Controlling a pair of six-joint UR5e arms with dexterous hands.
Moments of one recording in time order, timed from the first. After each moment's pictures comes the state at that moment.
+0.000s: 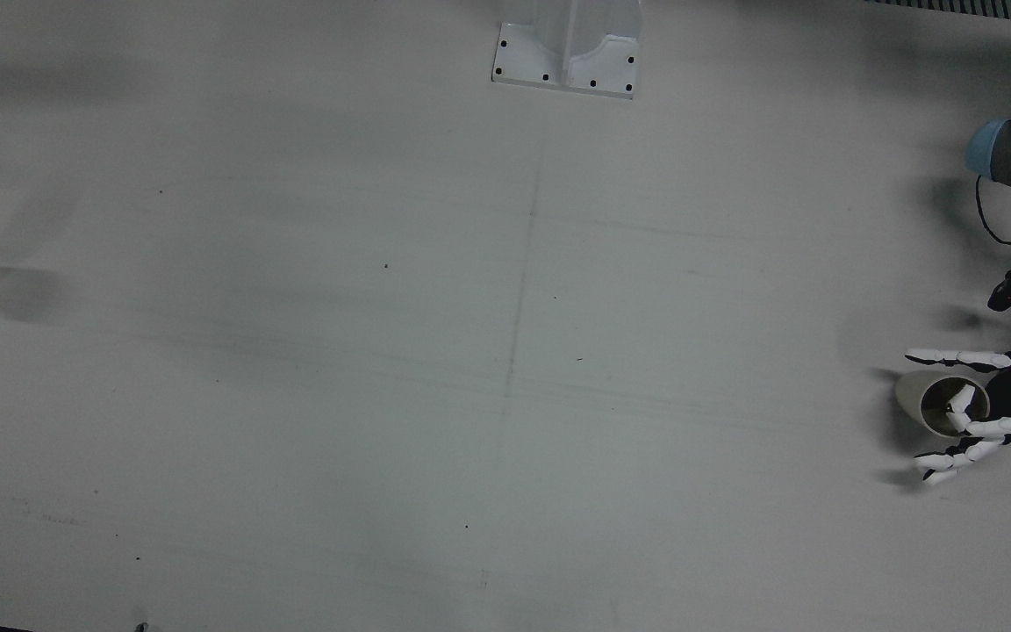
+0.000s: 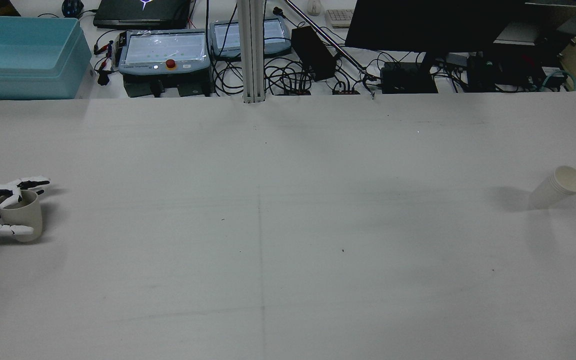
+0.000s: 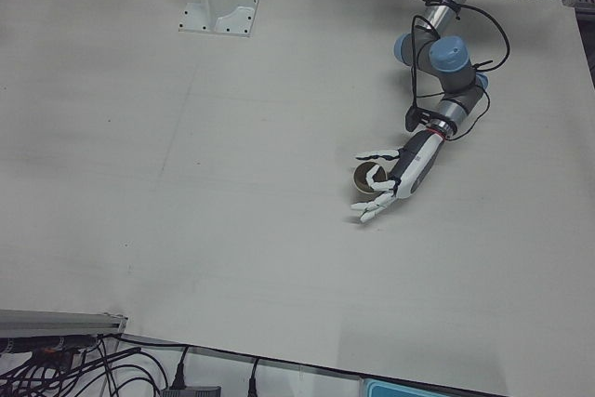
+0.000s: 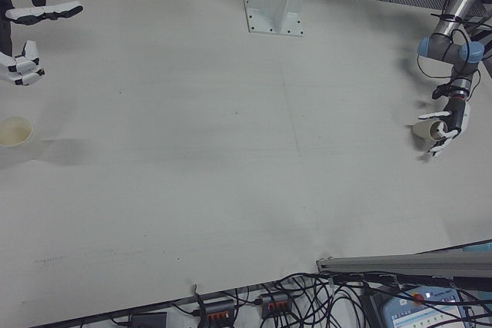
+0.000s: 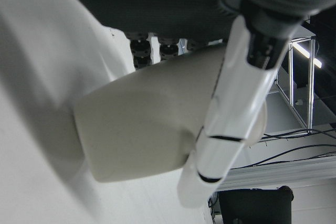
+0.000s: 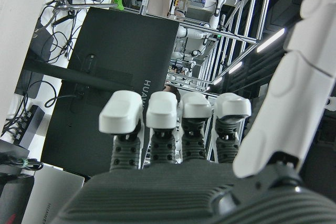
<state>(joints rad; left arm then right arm) -0.79 -1.48 -1.50 -0.39 1.28 0.35 1.24 -1.82 2.04 -3.26 -1.32 -0.24</state>
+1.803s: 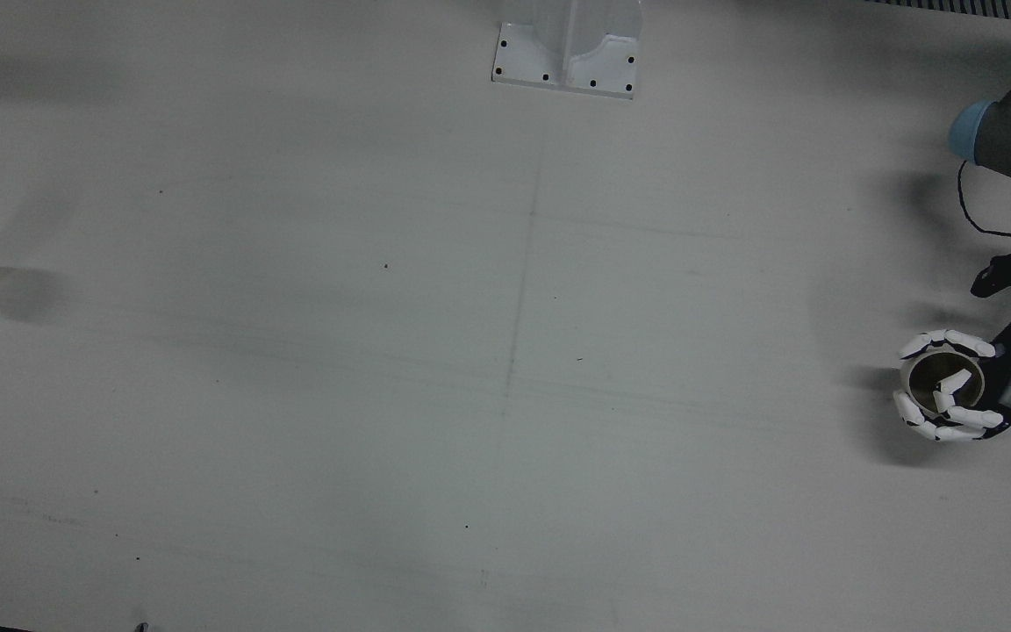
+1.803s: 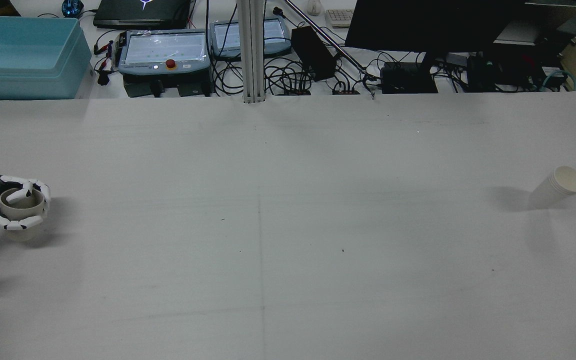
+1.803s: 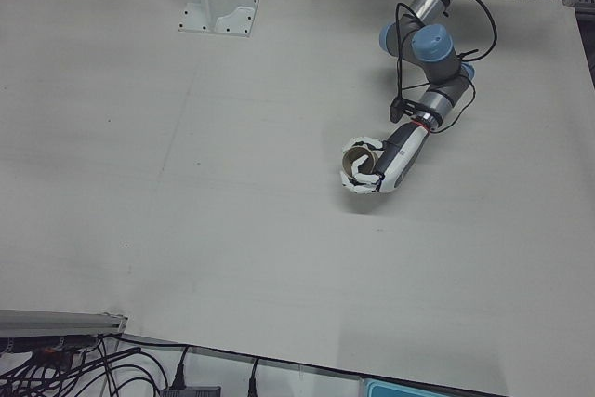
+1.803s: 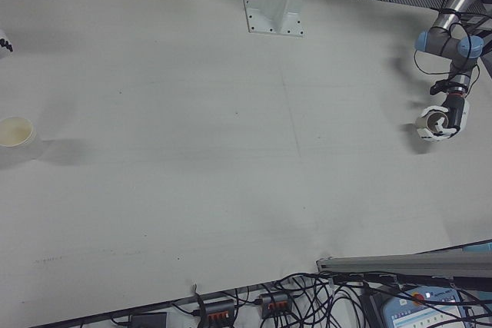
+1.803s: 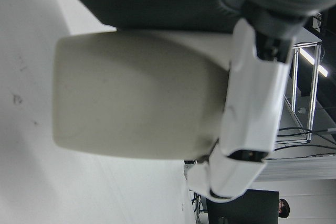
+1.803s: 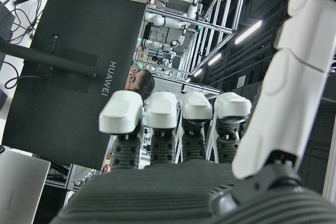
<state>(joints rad) -0.77 -1.49 -1.64 -0.22 1.27 0.28 1.38 -1.82 2.08 -3.26 -1.40 -0.23</state>
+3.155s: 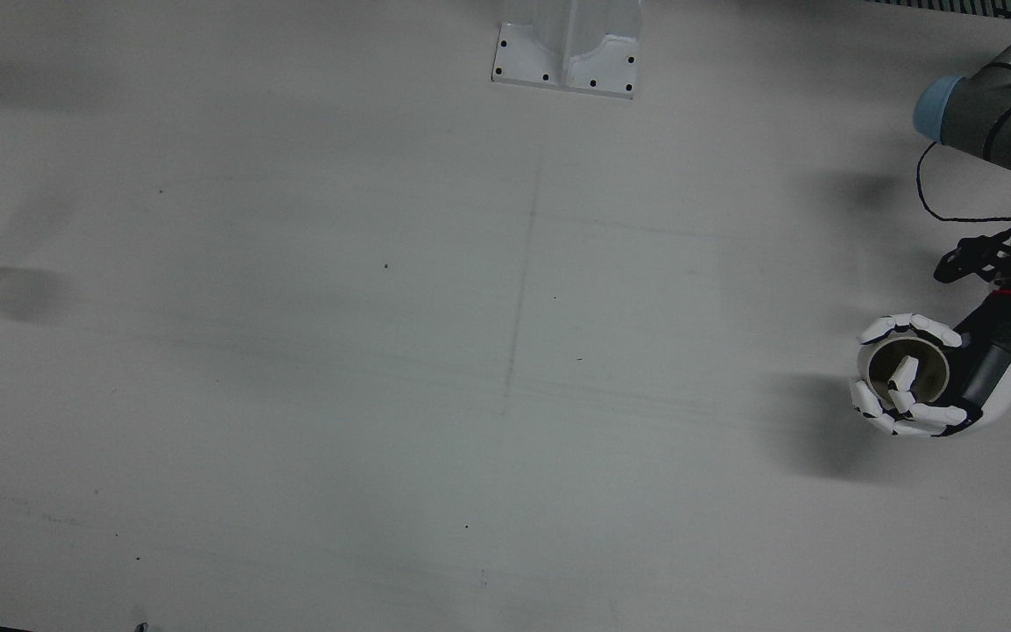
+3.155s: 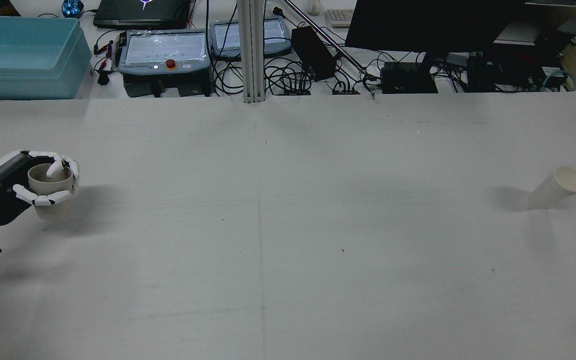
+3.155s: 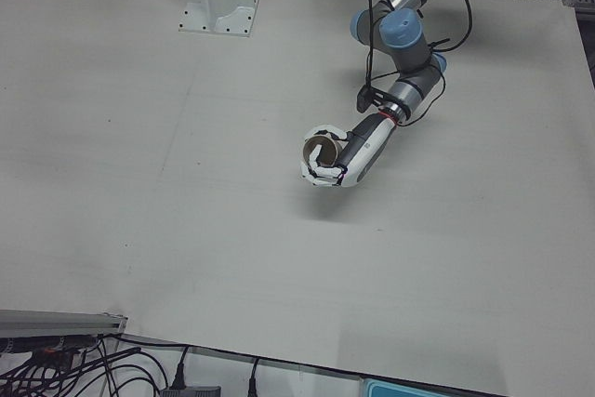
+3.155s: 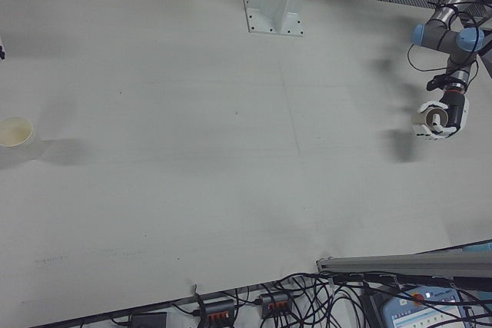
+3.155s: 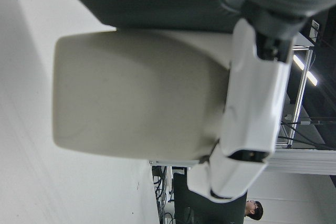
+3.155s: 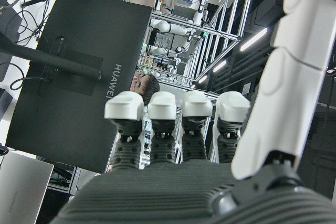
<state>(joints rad) -0.77 -1.58 -1.77 -0.04 1.27 0.17 1.43 -1.79 2.05 -3.26 -1.47 -0.24</state>
